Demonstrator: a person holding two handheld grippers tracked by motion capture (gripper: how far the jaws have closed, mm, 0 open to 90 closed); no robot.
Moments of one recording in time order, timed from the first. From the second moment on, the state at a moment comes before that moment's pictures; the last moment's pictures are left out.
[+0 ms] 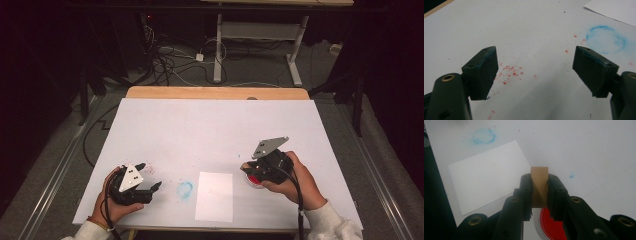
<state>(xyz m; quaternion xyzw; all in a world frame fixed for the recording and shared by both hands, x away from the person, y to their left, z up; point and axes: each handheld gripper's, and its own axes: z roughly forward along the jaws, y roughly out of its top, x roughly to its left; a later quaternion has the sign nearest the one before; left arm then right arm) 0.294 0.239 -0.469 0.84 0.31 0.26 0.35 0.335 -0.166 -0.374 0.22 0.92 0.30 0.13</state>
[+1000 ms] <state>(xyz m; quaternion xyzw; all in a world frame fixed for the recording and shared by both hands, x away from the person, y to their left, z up) 0.291 0.240 -0.470 0.85 0.31 0.26 0.35 0.314 -0.117 -0.389 0.15 0.94 0.28 0.10</state>
